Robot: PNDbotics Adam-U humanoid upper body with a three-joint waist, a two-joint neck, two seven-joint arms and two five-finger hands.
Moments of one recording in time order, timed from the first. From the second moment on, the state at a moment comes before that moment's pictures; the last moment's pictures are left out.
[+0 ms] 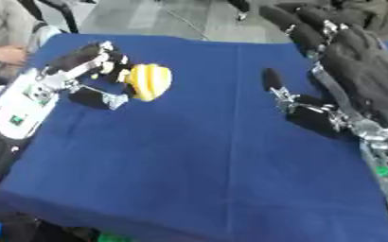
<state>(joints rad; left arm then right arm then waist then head) -0.52 0.51 -0.18 -1.54 -0.46 -0.39 -0.36 -0.59 -0.39 0.42 -1.98 0.93 -0.14 0.15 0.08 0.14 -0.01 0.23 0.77</state>
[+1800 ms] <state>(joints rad) -0.61 0.43 -0.27 -1.68 -0.21 -0.34 -0.58 -0.63 -0.36 0.52 -1.96 0.91 -0.19 0.31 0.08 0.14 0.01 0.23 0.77</state>
